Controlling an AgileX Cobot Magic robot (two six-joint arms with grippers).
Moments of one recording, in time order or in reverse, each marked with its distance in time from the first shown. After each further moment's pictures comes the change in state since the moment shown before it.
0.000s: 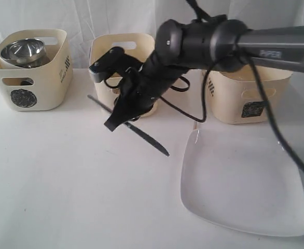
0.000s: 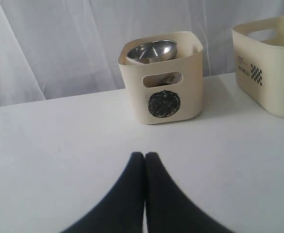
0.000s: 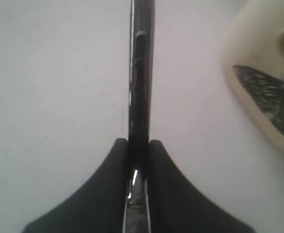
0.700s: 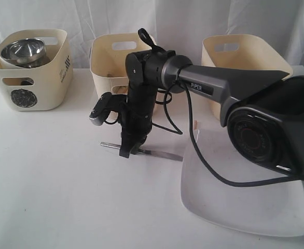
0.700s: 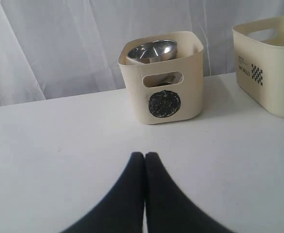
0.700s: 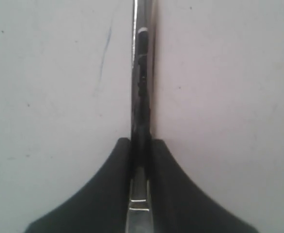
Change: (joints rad) left arm 0.000 0.000 0.000 0.000 0.000 0.000; right arm 0.033 0.423 -0.486 -0.287 0.476 -0.033
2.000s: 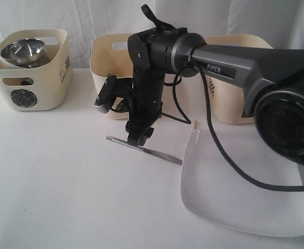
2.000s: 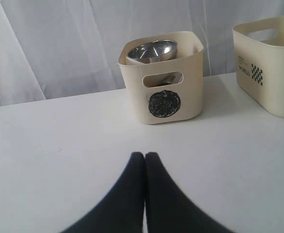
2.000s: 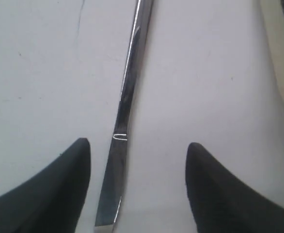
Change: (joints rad) left arm 0.000 0.000 0.000 0.000 0.000 0.000; right arm 0.005 -0.149 0.097 -0.143 -0.024 0.060
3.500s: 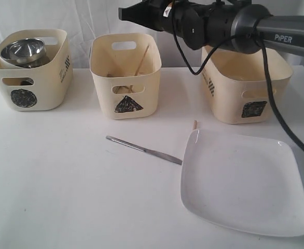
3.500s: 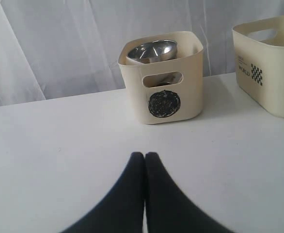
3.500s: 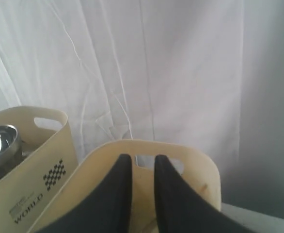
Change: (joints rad) left arm 0.000 0.000 0.000 0.000 0.000 0.000; right arm -0.163 -0.205 0.224 0.000 -1.213 0.798
